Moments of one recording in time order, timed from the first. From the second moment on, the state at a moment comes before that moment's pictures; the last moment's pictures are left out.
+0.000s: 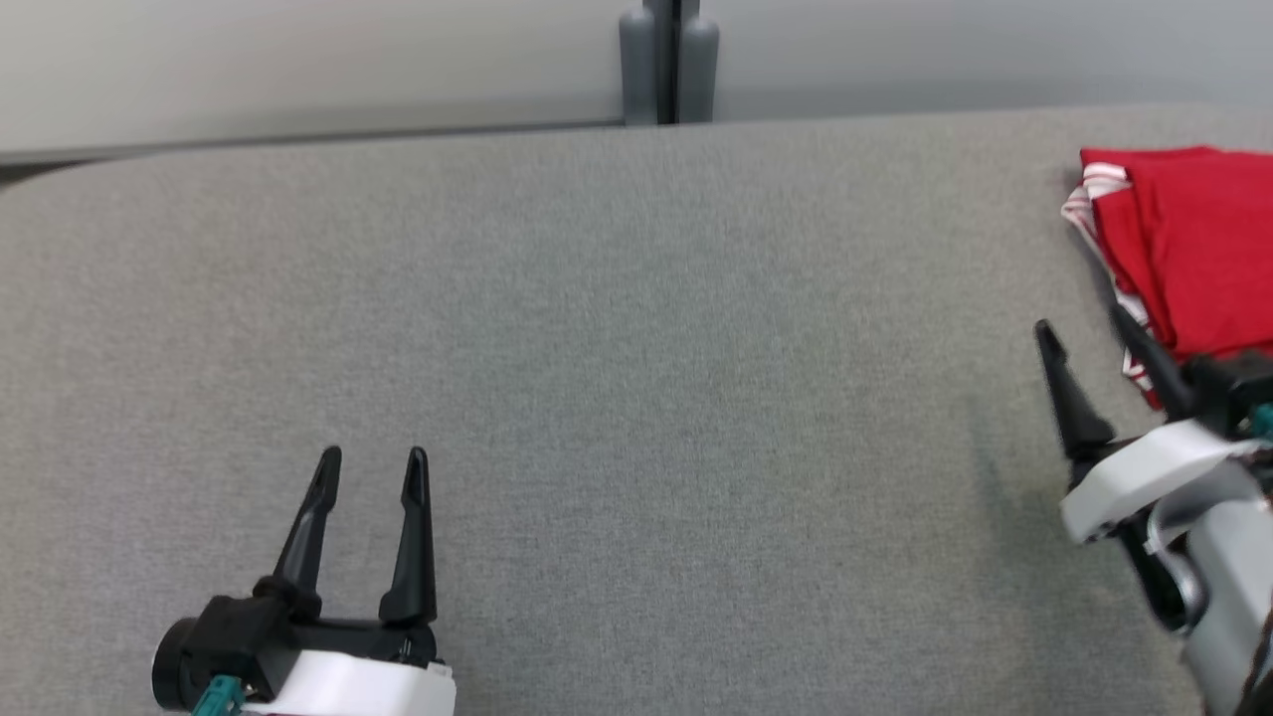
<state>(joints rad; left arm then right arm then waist) 0.03 0.05 -0.12 -0.02 -0.24 0.00 -0.26 -0.54 -0.45 0.46 0.70 0.52 0.13 -0.26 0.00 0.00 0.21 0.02</state>
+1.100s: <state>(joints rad) 0.22 0.05 -0.07 0.09 -0.21 -0.01 -0.26 0.13 -0.05 0.05 0.16 0.05 0.13 -0.26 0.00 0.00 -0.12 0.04</state>
